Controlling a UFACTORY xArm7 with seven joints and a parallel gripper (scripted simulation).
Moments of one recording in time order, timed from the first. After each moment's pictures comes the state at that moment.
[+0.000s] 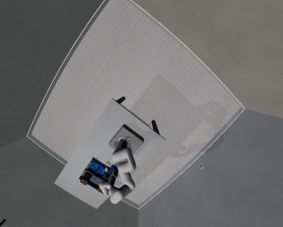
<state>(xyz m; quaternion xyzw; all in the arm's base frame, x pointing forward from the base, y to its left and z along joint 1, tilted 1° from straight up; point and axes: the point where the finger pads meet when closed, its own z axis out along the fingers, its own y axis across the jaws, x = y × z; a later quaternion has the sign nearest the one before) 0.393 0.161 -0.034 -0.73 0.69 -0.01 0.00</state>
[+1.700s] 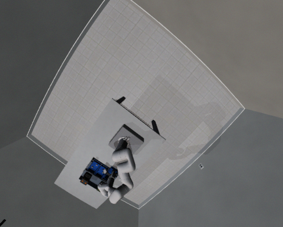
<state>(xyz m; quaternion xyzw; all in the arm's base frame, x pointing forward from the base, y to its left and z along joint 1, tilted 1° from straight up) 0.423 0.163 -0.033 -0.73 0.69 -0.01 0.00</state>
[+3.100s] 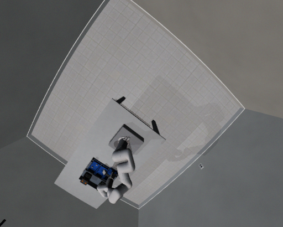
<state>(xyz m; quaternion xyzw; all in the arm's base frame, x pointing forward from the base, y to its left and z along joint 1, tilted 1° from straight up) 0.443 0.164 -0.033 -0.73 0.69 -0.01 0.00</state>
